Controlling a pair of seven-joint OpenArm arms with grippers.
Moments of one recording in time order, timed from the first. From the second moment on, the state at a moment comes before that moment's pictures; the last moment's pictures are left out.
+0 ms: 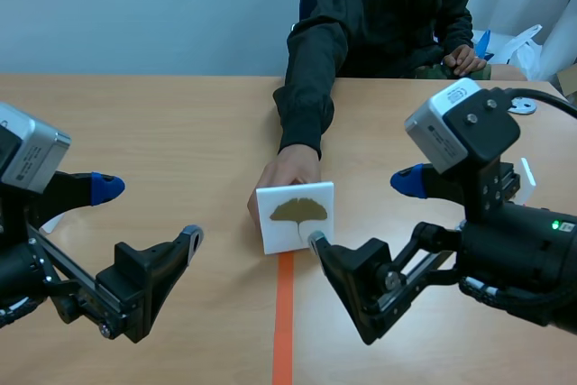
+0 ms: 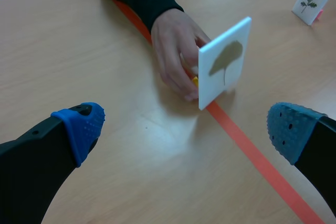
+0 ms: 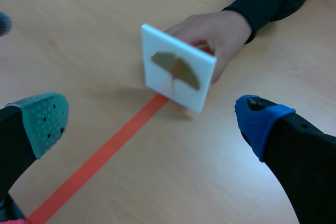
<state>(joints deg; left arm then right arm) 32.8 -30.4 4.5 111.1 -18.8 -18.2 1.1 -29.0 24.9 -6.6 116.5 15.1 24.6 -14.7</state>
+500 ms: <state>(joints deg) 32.8 -30.4 4.5 111.1 -18.8 -18.2 1.1 -28.9 24.9 -6.6 116.5 14.6 24.5 -14.1</state>
